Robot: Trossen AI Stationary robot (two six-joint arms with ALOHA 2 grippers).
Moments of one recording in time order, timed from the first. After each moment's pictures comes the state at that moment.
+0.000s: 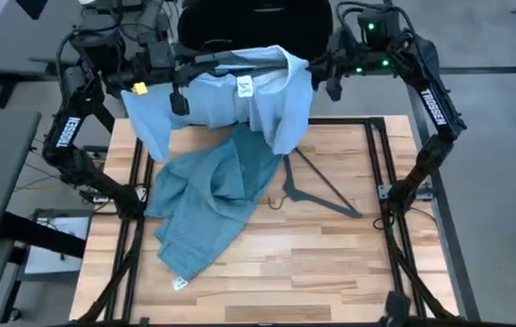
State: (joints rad) left arm 0.45 1.46 2.31 -0.72 0.23 0.53; right arm -0.82 1.67 2.33 -1.23 -0.30 -0.39
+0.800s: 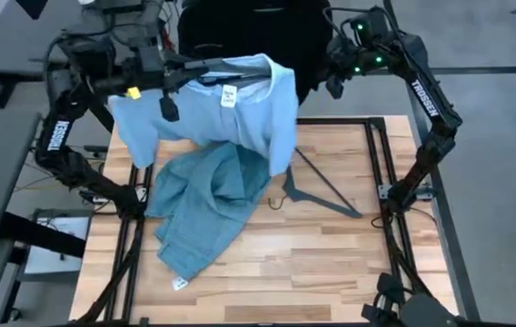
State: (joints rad) left arm 0.45 1.44 2.31 -0.86 0.15 0.50; right arm -0.89 1.68 2.18 -1.24 -0.36 -0.33
